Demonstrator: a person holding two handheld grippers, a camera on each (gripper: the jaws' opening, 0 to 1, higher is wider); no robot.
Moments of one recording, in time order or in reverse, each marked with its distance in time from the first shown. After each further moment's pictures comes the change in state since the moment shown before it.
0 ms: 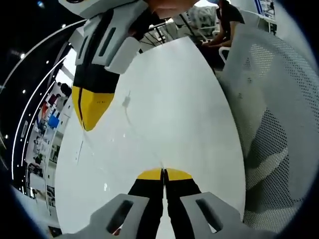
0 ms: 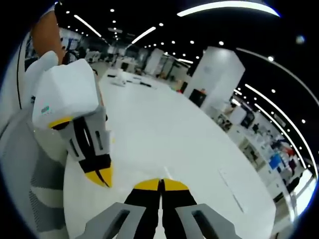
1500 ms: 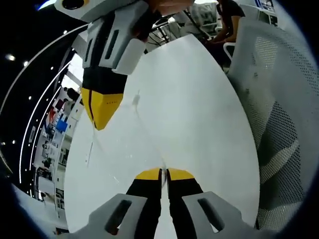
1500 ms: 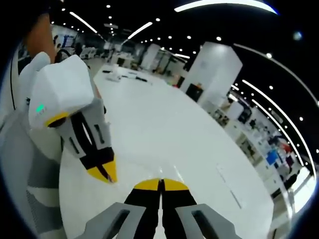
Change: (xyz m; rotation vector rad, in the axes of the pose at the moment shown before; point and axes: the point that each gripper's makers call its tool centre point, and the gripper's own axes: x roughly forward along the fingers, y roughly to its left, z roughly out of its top) left arm 0.001 0.020 -0.005 0.039 -0.011 0.083; right arm 0.008 -0.004 -0.008 0.011 0.051 -0.017
